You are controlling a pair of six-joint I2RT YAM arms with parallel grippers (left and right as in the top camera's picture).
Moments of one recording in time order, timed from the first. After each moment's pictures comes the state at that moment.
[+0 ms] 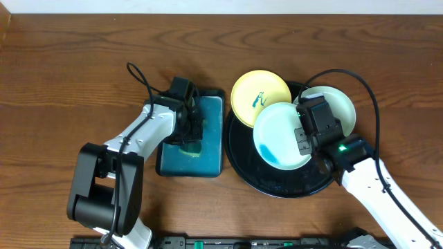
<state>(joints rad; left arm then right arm) -0.28 1.78 1.06 -0.73 0.13 -0.36 0.45 1.25 0.89 -0.70 0.38 0.12</state>
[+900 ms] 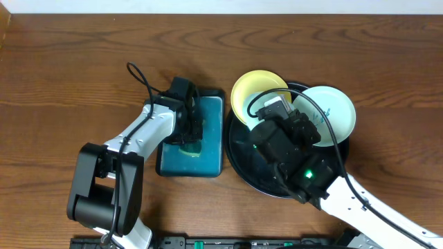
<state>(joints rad) -0.28 1.78 1.06 -0.73 0.13 -0.36 0.84 1.25 0.90 -0.49 0.95 -0.07</state>
